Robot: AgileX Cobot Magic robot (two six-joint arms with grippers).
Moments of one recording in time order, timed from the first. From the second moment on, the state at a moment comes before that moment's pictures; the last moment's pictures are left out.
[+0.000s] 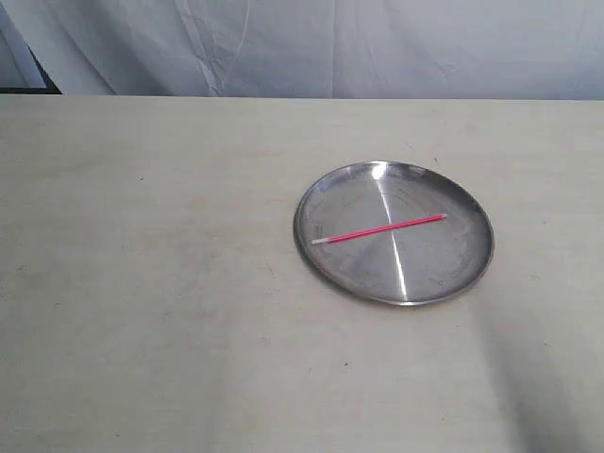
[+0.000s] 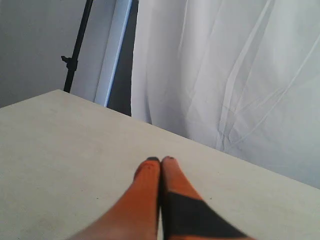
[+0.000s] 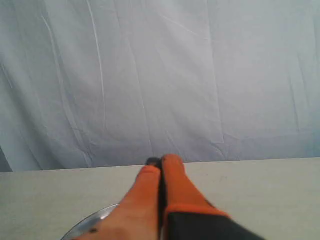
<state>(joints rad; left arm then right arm) 0.02 0.01 0.00 0.96 0.18 -1.27 0.03 0.01 0.00 -0.28 -0.03 0.37</state>
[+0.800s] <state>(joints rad) 0.02 0.01 0.00 0.96 0.18 -1.27 0.03 0.00 0.00 -0.06 -0.43 0.63</state>
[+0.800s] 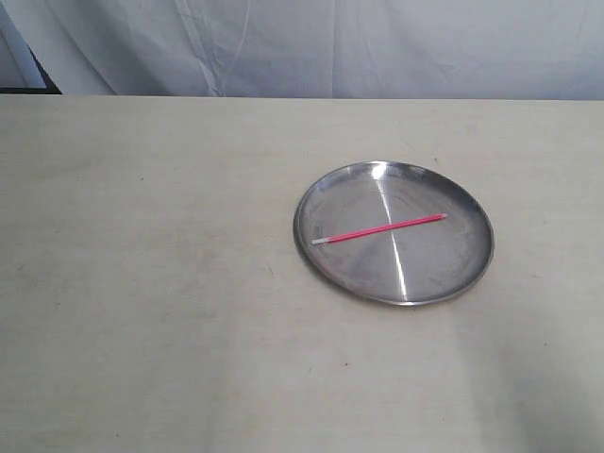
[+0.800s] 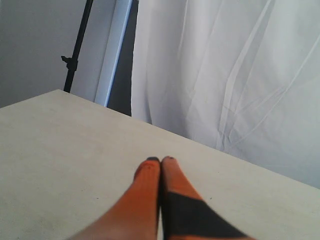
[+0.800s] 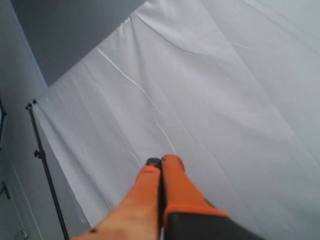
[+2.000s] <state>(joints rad) 0.02 0.00 0.00 0.96 0.18 -1.27 0.27 2.16 -1.71 0.13 1.19 -0.69</state>
